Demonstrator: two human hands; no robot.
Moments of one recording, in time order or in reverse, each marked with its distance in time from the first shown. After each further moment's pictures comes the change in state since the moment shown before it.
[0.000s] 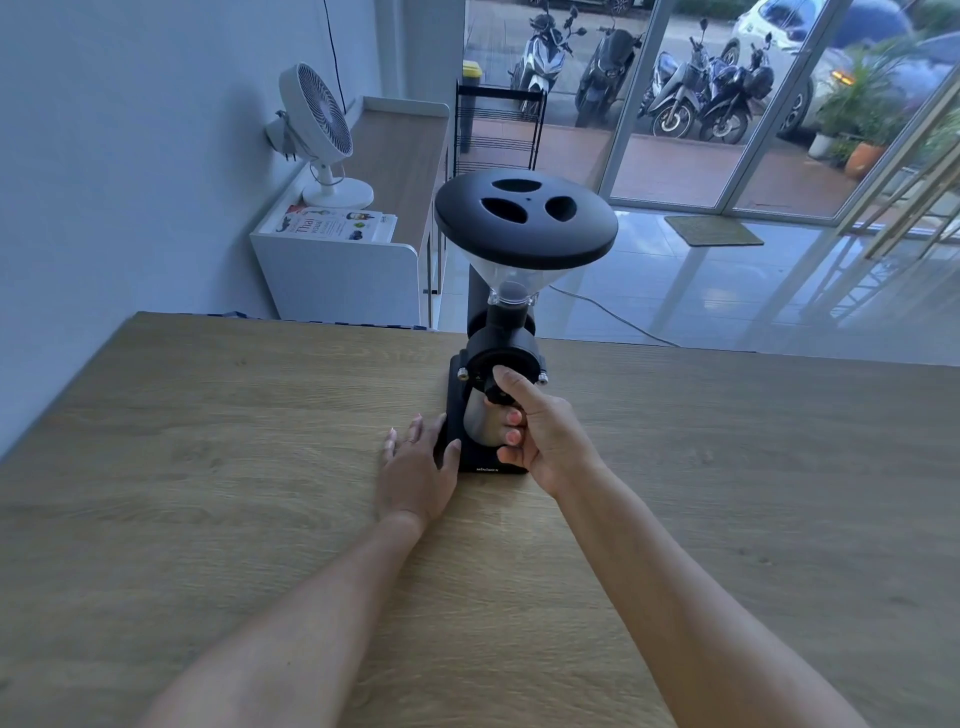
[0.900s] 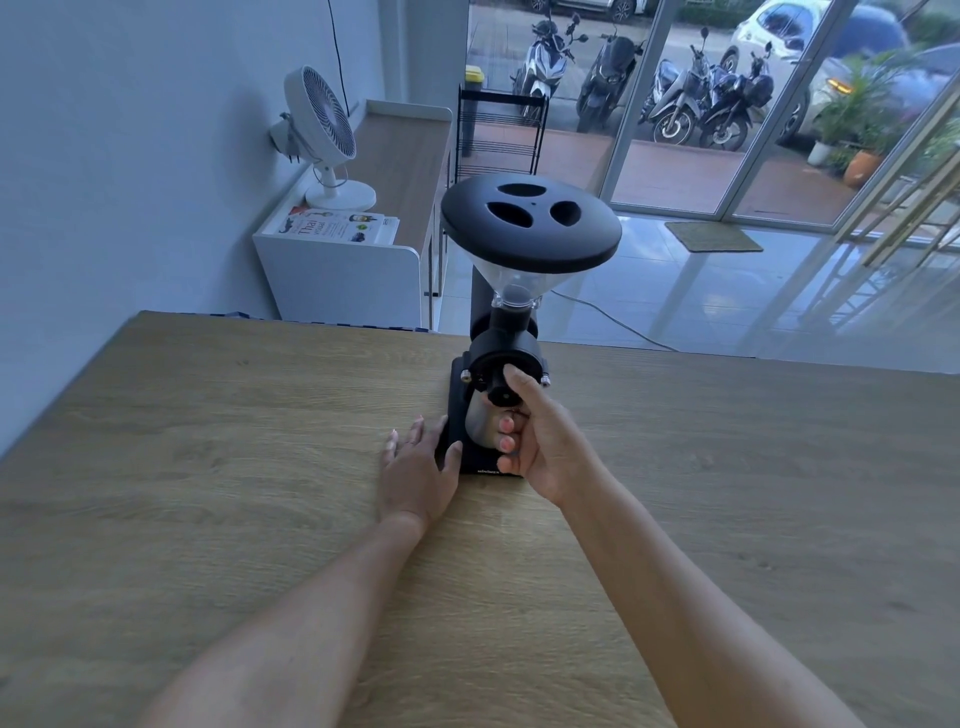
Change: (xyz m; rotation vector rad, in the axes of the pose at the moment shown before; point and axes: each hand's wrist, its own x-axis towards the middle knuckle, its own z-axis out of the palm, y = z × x) left_hand -0.002 0.000 -0.002 0.011 -0.015 -0.008; right_hand -0.004 0.002 -0.001 0.001 -0.110 0.026
